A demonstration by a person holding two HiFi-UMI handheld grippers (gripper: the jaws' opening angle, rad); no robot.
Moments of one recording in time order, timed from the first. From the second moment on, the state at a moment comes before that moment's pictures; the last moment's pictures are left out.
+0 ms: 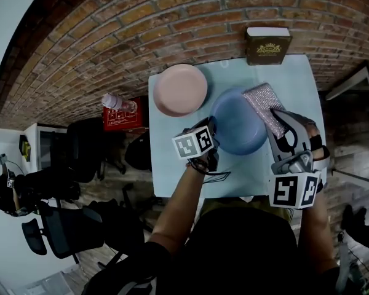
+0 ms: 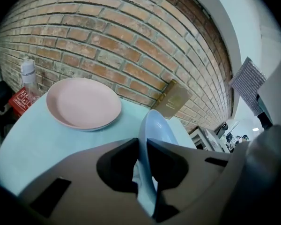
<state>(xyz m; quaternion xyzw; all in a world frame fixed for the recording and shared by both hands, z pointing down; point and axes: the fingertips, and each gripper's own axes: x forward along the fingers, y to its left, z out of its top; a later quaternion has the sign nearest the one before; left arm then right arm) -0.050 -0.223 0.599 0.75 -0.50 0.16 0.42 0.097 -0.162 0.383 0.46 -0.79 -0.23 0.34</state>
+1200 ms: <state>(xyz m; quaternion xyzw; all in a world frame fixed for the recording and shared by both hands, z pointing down) -0.061 -0.193 0.677 0.72 -0.46 0.33 0.40 0.090 -0.160 0.400 0.45 -0.79 -0.22 0.36</state>
